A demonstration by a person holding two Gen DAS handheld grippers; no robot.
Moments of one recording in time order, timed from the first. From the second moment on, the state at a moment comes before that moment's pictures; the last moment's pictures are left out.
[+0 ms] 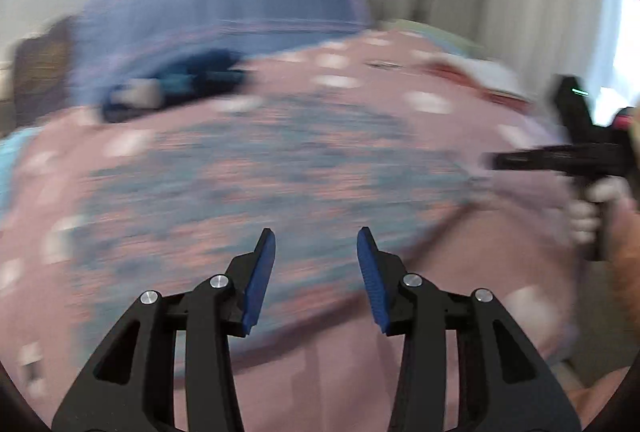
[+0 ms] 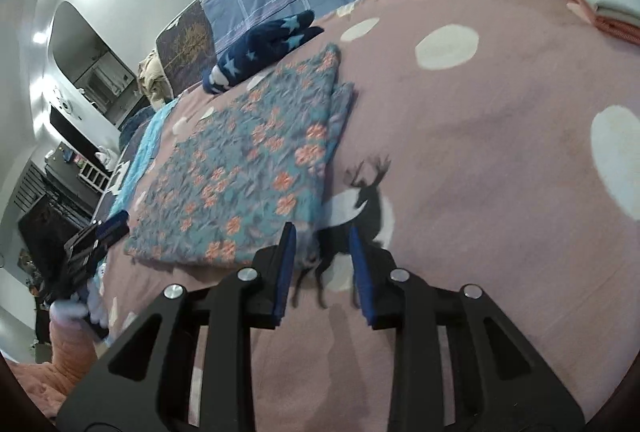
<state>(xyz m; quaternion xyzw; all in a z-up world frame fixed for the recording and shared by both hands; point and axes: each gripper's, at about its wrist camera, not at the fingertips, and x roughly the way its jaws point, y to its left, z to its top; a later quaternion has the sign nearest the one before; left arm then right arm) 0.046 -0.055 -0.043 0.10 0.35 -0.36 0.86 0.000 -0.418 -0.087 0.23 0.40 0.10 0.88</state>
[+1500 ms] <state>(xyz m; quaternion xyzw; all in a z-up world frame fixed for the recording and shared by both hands) 0.084 -0.233 -0.076 0.09 0.47 -0.34 0.81 0.184 -0.457 -0.130 0.27 0.40 0.23 0.85</state>
